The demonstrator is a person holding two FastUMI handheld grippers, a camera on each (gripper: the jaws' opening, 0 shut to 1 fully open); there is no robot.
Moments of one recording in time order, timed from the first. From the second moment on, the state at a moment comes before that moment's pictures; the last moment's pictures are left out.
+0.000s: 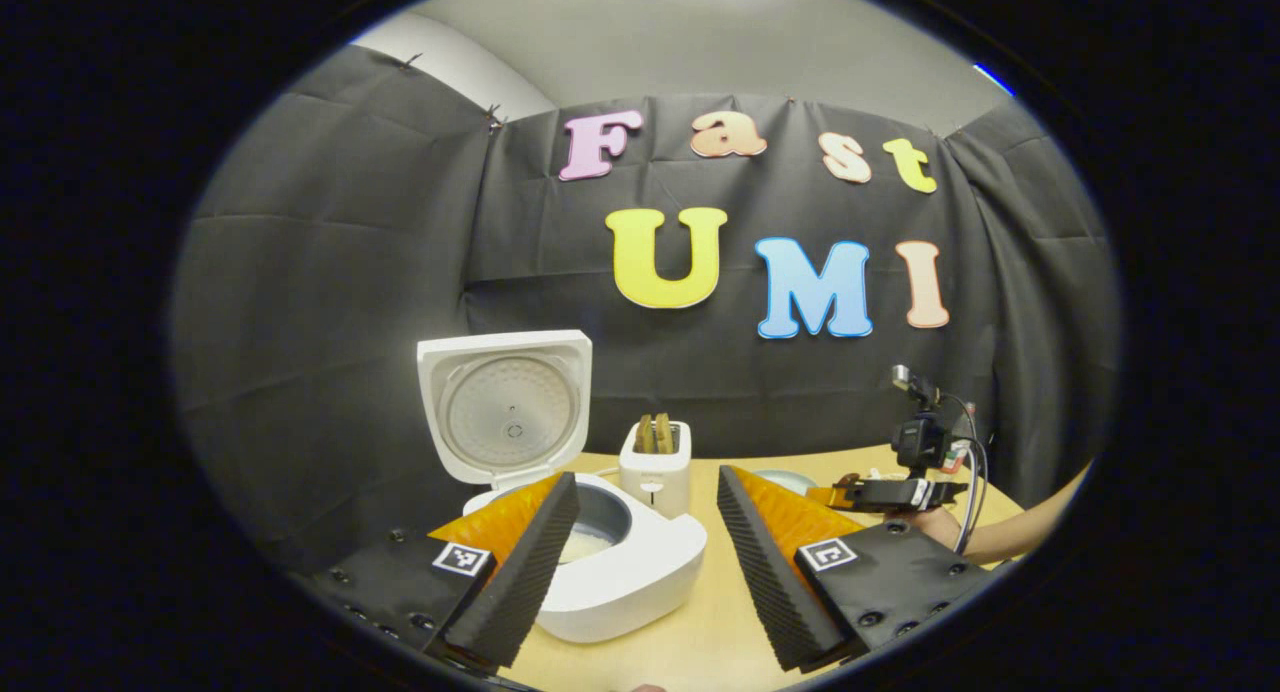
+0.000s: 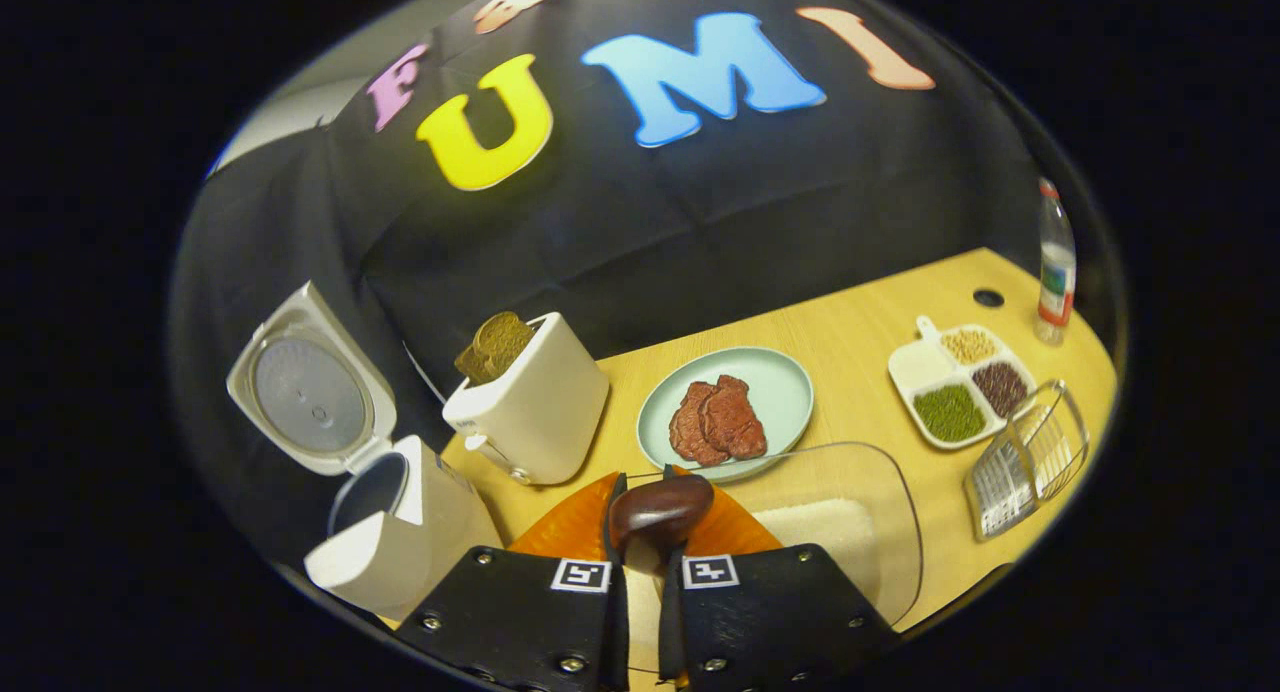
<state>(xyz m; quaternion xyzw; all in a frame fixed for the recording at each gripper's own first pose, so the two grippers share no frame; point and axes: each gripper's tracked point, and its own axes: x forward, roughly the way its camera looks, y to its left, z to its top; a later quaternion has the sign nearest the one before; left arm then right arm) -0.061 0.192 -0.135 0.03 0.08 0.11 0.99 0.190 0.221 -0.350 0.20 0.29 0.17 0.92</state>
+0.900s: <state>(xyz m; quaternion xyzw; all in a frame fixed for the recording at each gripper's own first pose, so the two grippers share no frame) -0.057 0.179 -0.133 0.02 0.06 0.07 1.00 0.178 0.231 -0.199 0.51 0.23 0.25 0.79</state>
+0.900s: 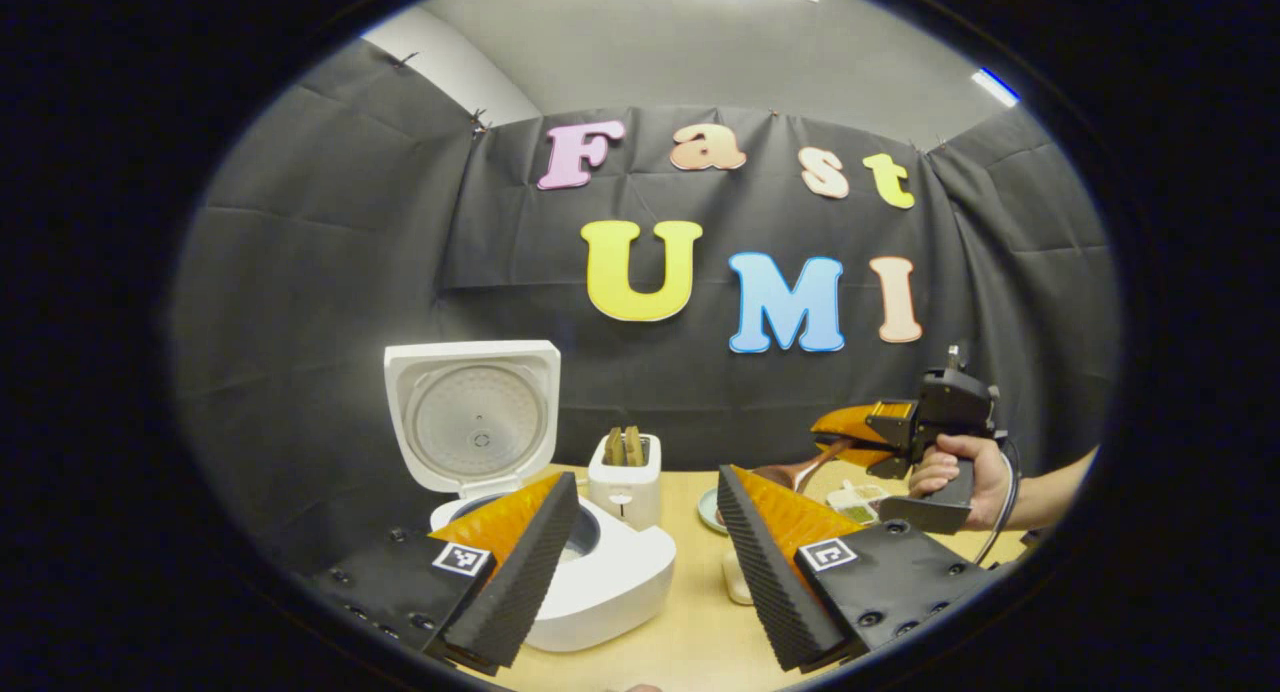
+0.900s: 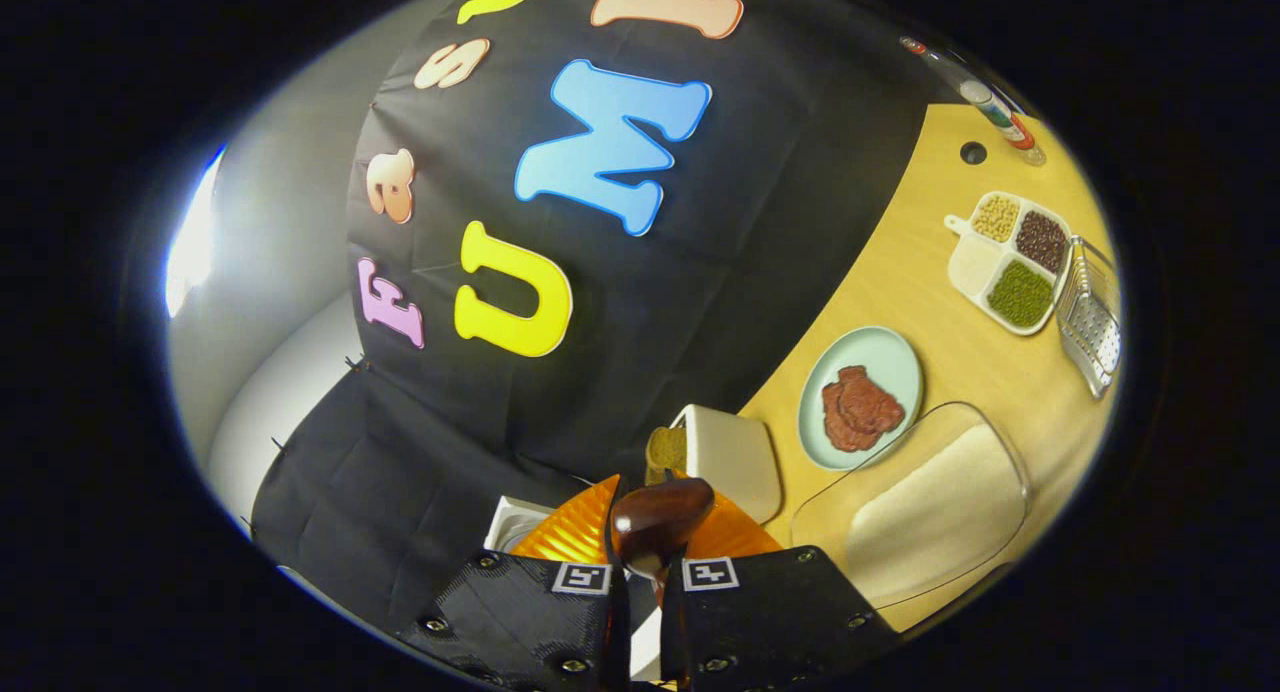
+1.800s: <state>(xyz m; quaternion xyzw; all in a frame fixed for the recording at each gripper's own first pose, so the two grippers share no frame) -0.119 0.253 -0.148 0.01 0.06 0.15 0.99 0.166 0.446 -0.193 0.49 0.30 0.36 0.73</state>
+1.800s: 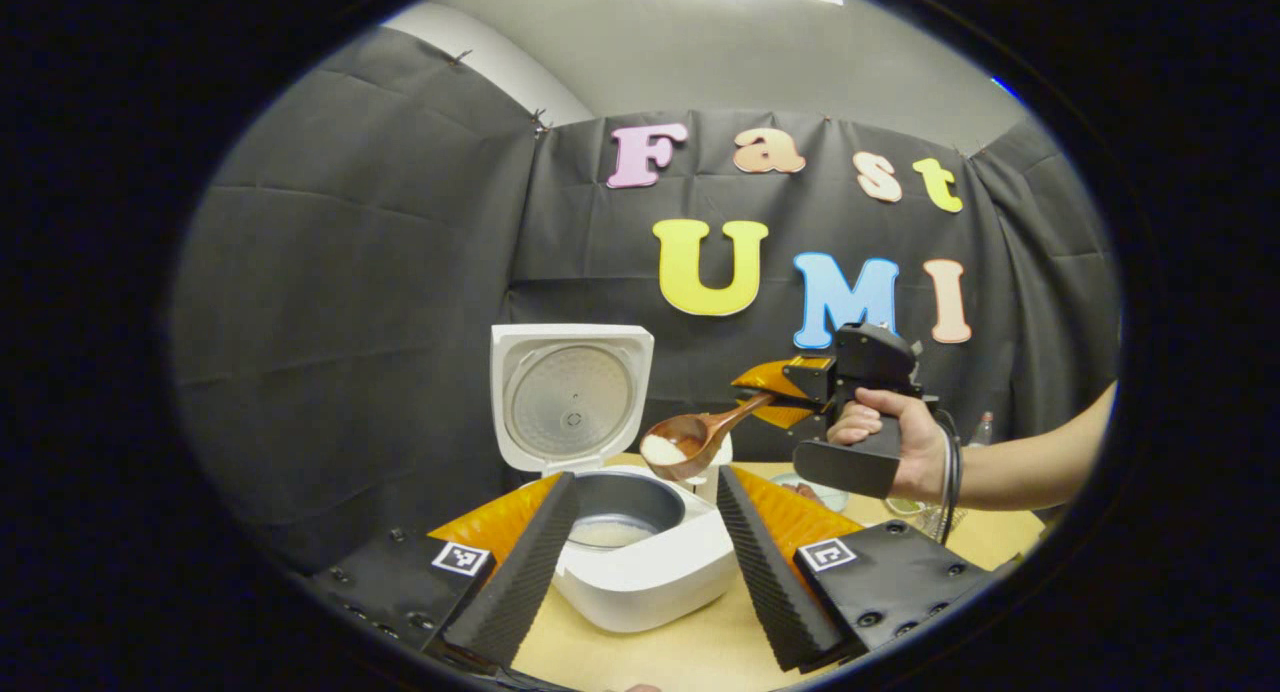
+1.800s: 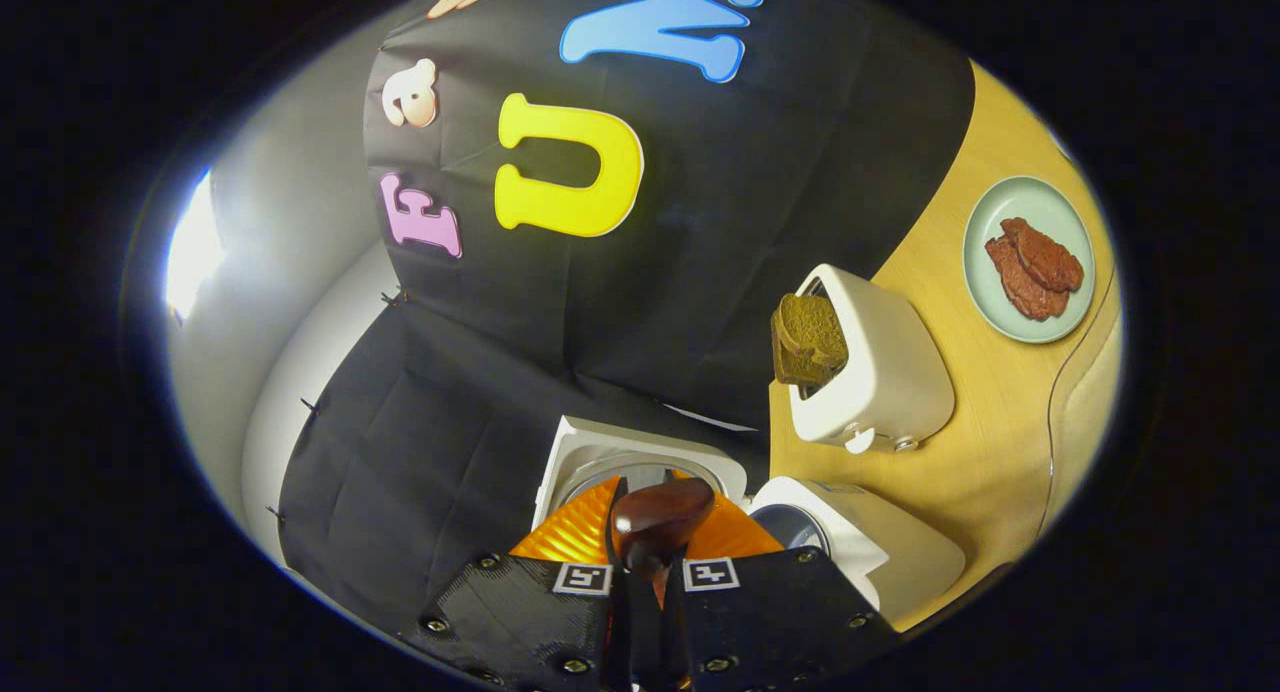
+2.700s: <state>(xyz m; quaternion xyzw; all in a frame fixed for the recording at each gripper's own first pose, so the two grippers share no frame) -0.123 0.259 -0.161 0.01 0.07 0.16 0.98 0.174 0.507 -0.255 0.31 0.33 0.37 0.81</state>
